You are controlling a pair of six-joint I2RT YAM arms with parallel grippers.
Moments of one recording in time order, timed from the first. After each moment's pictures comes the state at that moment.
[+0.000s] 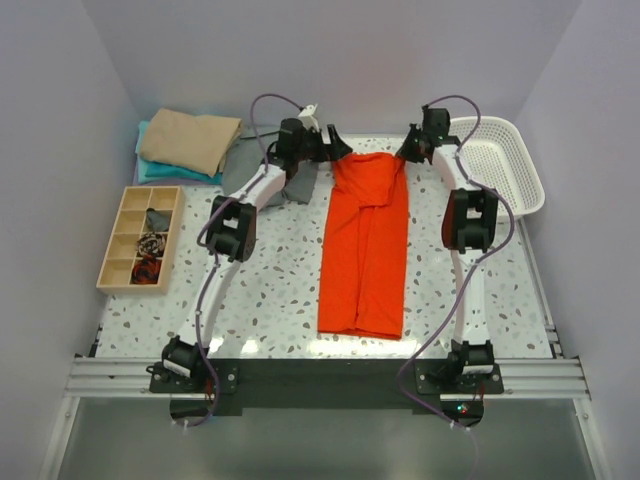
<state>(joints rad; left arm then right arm) -0.35 2.80 2.45 0.09 0.48 -0.50 0.04 2.62 2.36 -0.47 -0.16 0.44</state>
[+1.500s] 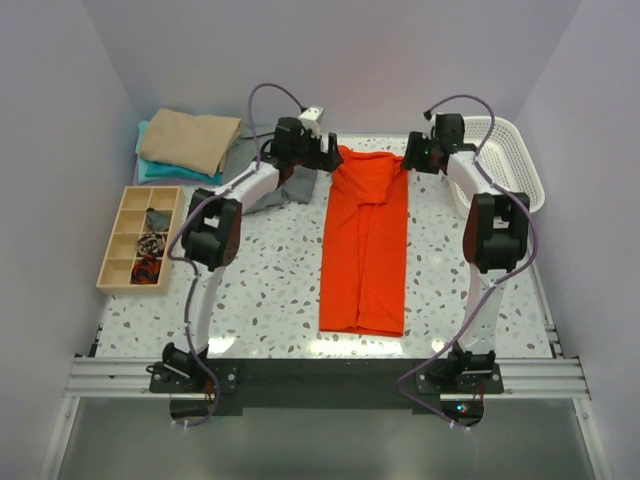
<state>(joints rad) -0.38 2.42 2.03 0.01 0.30 -0.21 0.04 2.20 1.86 -0.37 -0.16 0.16</state>
